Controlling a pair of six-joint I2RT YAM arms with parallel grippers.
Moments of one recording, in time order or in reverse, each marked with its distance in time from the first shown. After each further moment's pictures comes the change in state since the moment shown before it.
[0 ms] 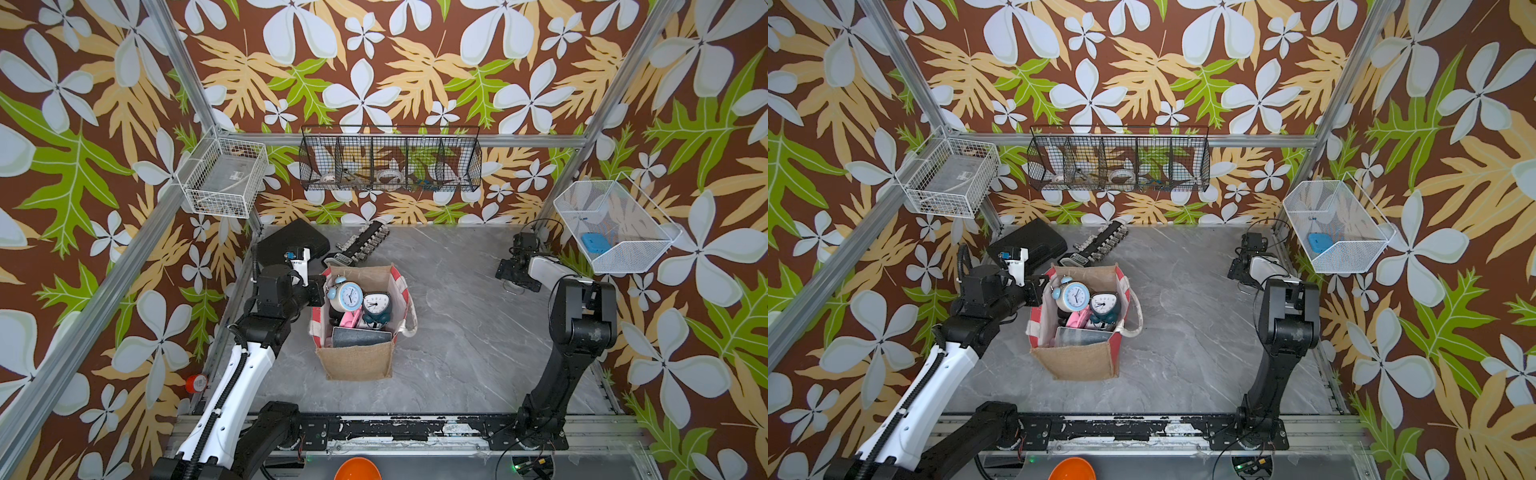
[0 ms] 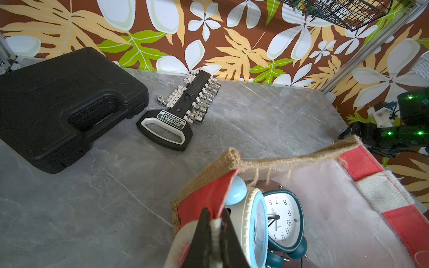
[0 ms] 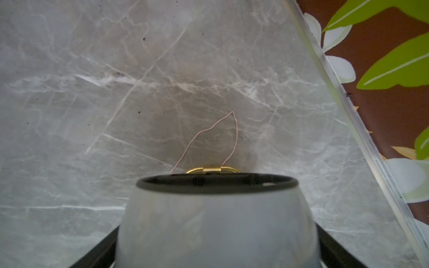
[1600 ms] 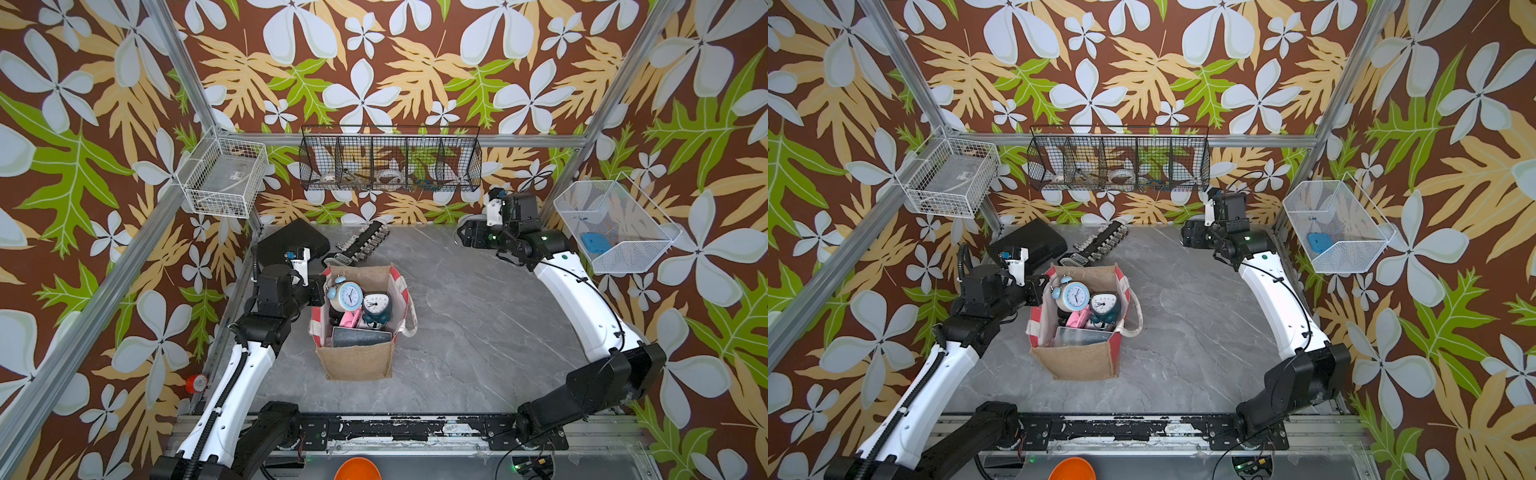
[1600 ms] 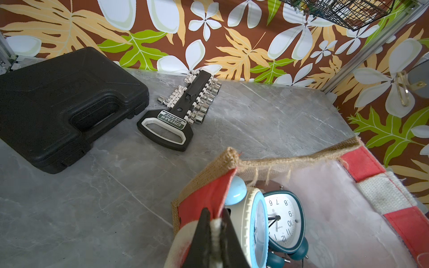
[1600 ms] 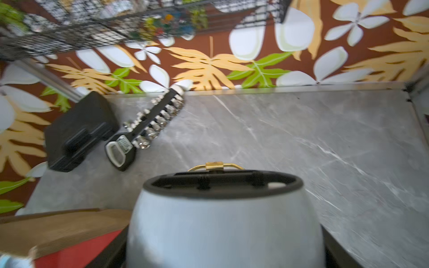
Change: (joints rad) left arm 0.000 0.007 0.000 0.005 -0.002 0.000; right arm 0.394 -0.420 0.294 -0.236 -0.356 -0.090
